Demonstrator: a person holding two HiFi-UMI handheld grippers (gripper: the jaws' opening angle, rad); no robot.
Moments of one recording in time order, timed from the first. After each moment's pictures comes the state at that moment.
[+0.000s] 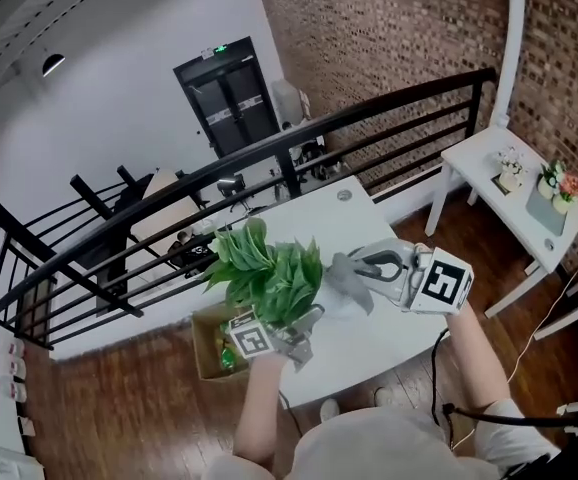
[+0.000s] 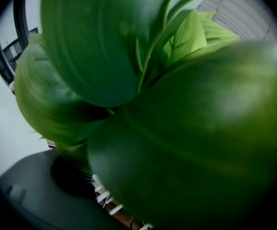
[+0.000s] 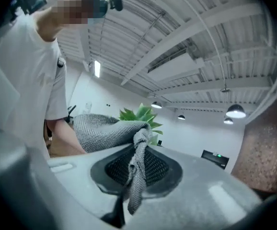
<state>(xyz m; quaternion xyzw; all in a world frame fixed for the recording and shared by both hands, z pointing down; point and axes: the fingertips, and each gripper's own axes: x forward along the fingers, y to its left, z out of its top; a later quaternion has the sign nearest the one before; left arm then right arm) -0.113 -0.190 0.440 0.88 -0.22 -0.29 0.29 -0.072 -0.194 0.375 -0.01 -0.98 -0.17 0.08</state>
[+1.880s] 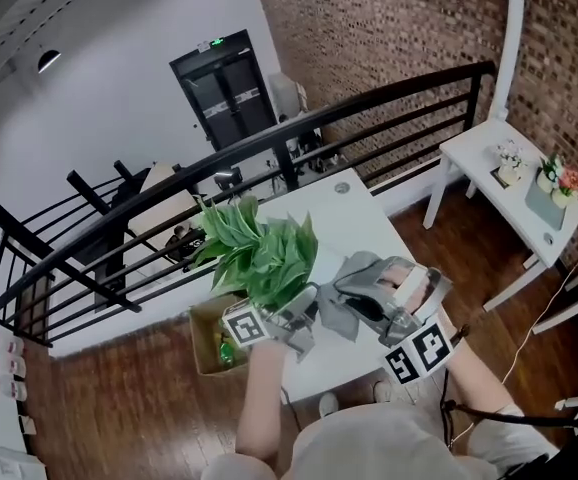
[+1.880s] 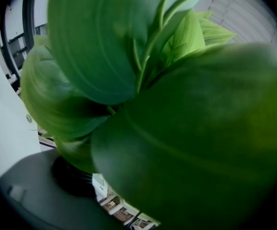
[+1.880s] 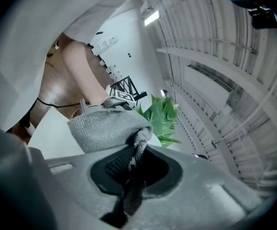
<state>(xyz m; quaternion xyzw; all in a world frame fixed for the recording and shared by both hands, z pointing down) -0.107 -0.193 0.397 0.86 -0.19 -0.35 0.32 -0.081 -0.139 0.399 0.12 -0.81 -0.52 0.23</state>
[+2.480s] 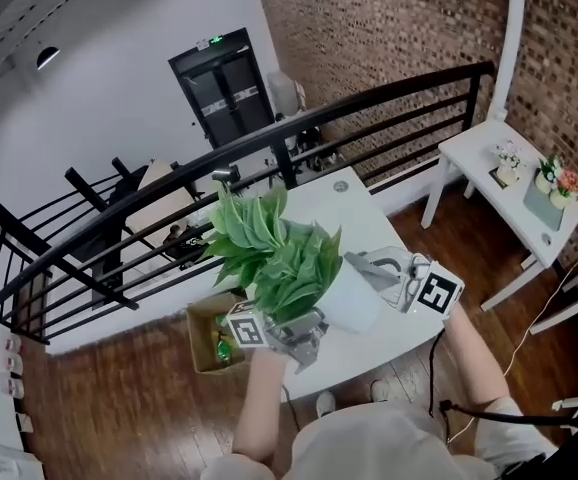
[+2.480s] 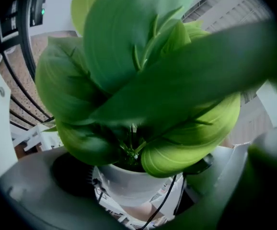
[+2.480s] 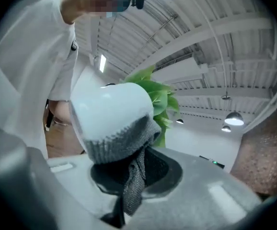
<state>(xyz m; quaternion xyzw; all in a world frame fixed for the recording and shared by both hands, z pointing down) -0.084 -0.146 0.364 0.87 -0.03 -0.36 0.33 -0.070 -0.188 0.425 0.00 -0.98 -0.21 0.07</state>
